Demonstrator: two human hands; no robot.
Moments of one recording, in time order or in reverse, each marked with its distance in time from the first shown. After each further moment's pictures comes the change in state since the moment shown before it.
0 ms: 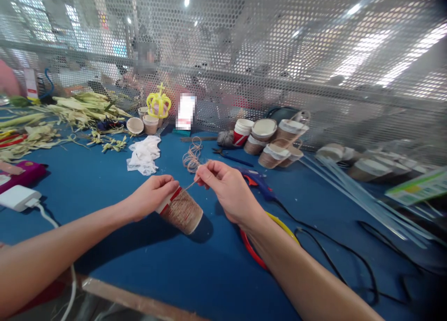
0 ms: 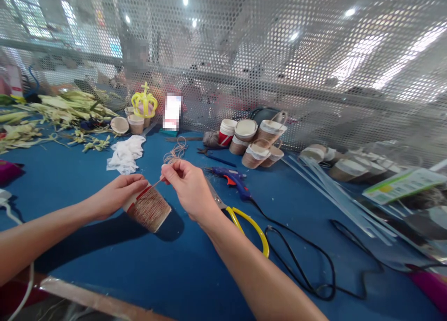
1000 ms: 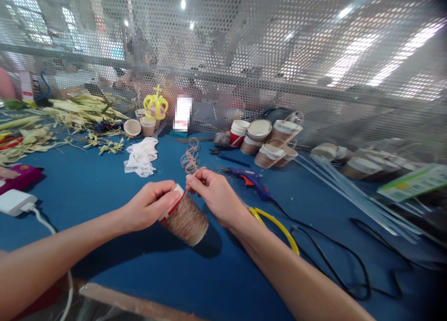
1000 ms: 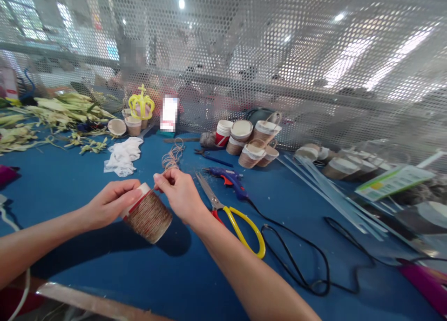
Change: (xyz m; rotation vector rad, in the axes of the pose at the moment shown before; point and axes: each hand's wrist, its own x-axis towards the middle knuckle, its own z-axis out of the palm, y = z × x) left_hand -0.016 0.002 0.000 0.038 -0.136 0.372; right_hand -0.001 0.008 0.007 -0.159 -0.032 0.081
